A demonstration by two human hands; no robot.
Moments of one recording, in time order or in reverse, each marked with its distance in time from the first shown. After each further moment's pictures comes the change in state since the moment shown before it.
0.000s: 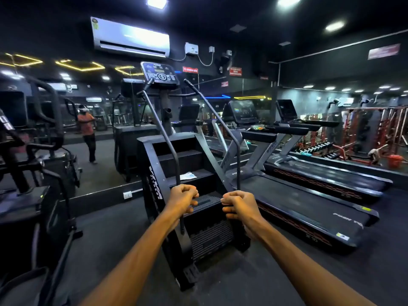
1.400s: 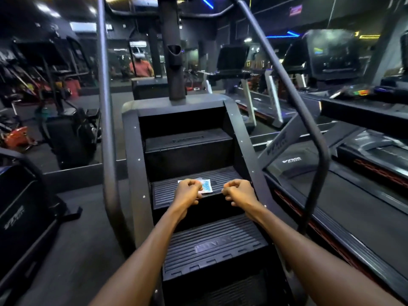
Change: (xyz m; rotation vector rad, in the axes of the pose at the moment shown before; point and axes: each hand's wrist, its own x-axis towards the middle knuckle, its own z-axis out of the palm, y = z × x) left_hand 0.888 -0.223 0.145 0.024 0.282 -0.274; right_hand 0.942 0.210 0.104 -0.264 -0.261 0.155
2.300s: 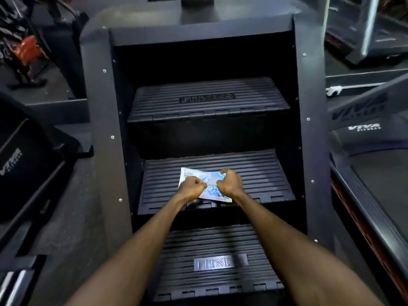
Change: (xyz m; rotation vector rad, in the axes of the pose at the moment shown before) left_hand 0.360 -0.147 0.044 0.429 -0.081 -0.407; right_hand 0.394 0.122 0.161 -0.578 -0.328 0.153
